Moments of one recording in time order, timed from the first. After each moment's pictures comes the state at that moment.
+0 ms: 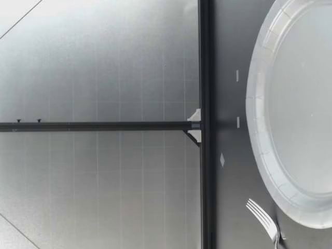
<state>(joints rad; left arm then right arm) 0.15 -0.81 1.00 -0.17 0.28 -0.11 -0.09 -0.90 1.10 0.07 0.08 0.14</state>
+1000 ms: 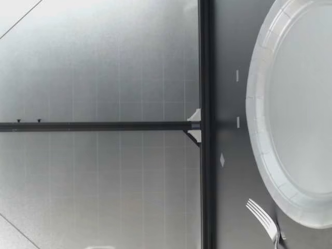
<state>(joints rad) 0.22 -0.25 1.00 -0.08 0.34 -0.22 -0.12 -0.67 1.16 0.07 0.03 0.26</state>
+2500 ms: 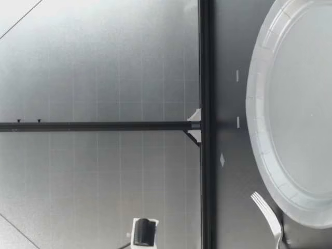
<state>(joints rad) 0.30 -0.05 0.95 -0.01 0.26 -0.21 -0.07 -0.68 1.20 0.07 -0.08 0.32</state>
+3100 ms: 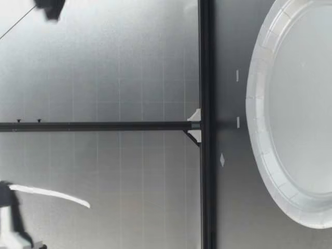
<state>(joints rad) 0.22 -0.46 0.90 0.00 -0.60 -0.10 -0.07 -0.50 1.12 -0.08 -0.66 0.11</state>
